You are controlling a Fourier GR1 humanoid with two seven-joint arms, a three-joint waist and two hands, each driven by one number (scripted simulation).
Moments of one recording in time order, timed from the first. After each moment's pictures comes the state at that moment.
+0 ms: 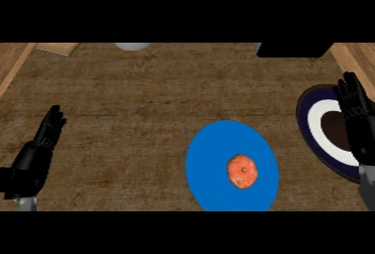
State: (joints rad) left arm 0.05 0.40 -0.04 -1.54 0.14 0.13 -0.10; right arm -0.16 -0.58 0.14 -1.47 -0.39 -0.27 -0.17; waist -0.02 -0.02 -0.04
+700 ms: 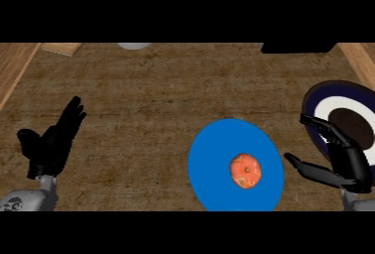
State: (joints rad) left arm -0.09 0.35 -0.06 -1.45 0.17 0.12 0.09; right arm -0.04 -0.49 0.18 -1.36 -0.30 -0.12 -0.57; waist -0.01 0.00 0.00
